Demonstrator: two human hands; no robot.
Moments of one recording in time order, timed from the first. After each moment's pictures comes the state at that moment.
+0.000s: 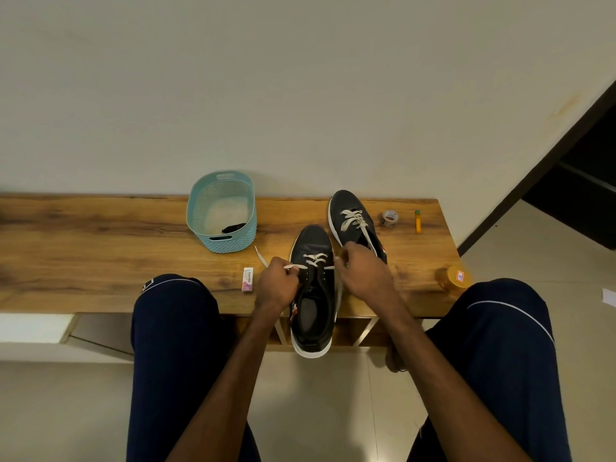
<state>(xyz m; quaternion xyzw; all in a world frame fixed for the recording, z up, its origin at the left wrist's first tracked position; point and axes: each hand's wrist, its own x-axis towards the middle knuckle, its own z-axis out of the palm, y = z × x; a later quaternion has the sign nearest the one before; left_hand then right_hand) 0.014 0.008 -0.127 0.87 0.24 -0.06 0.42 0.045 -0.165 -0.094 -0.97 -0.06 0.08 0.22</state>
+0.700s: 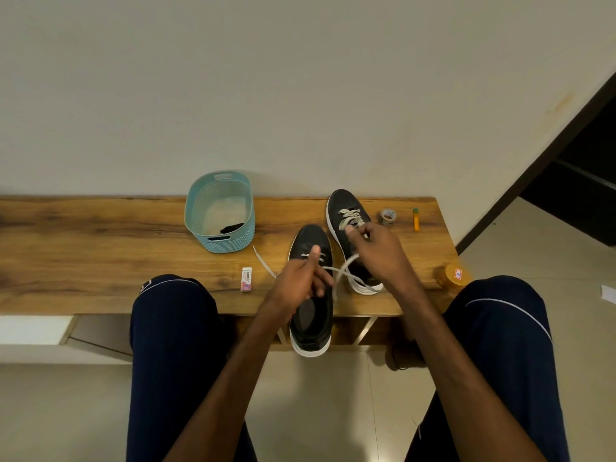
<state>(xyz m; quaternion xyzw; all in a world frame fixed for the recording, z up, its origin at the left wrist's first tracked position) -0.005 -0.017 -0.076 0.76 0.10 -0.16 0.62 0.053 -0.183 -0.055 -0.88 0.01 0.06 0.48</state>
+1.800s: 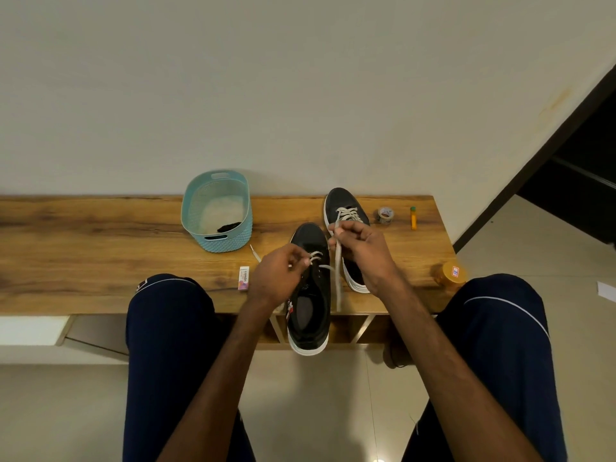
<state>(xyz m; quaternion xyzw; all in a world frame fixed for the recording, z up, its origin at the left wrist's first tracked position) 0.008 0.006 -0.090 0.91 0.06 -0.04 0.41 0.050 -0.171 -0.071 -0.66 0.01 0.11 0.75</state>
